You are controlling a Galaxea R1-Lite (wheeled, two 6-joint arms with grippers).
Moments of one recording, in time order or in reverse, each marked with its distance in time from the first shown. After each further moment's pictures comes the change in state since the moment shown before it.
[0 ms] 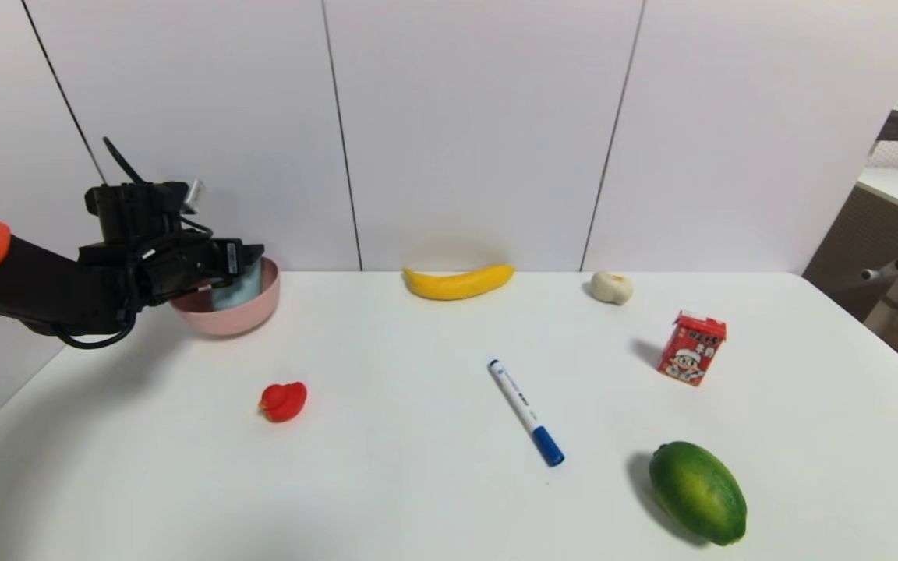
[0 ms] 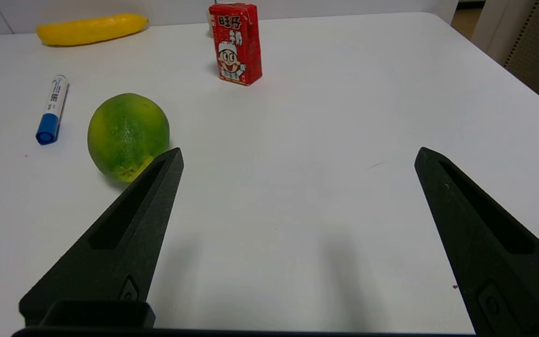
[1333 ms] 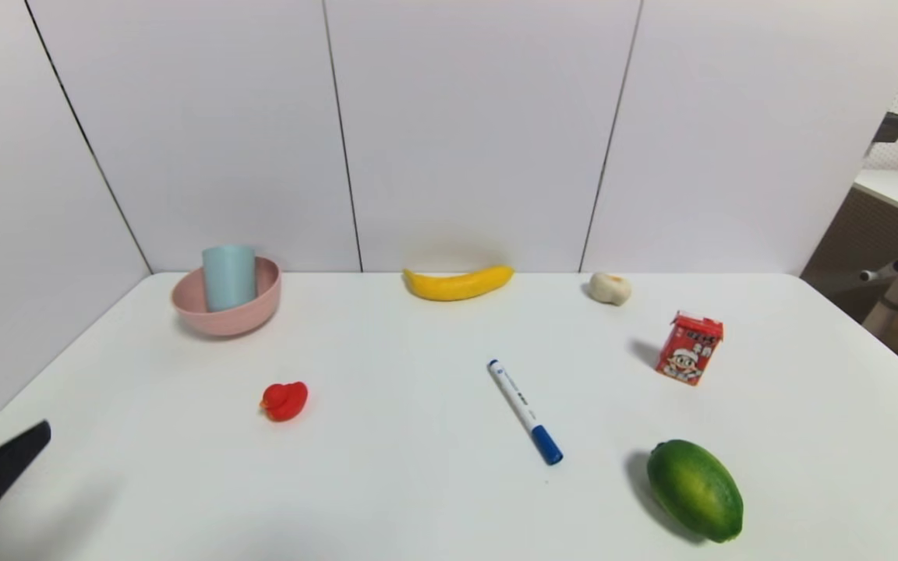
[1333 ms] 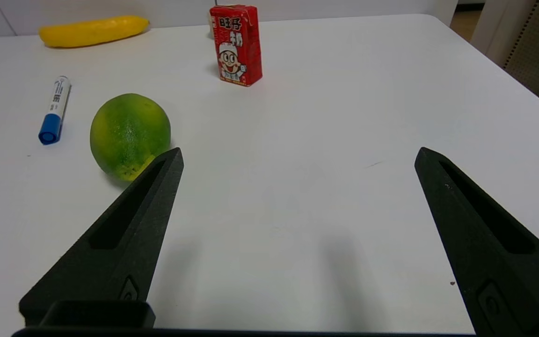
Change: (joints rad) left arm 0.000 -1.424 0.788 0.570 0.004 -0.003; right arm 0.000 0.000 0.000 0.000 0.000 0.000
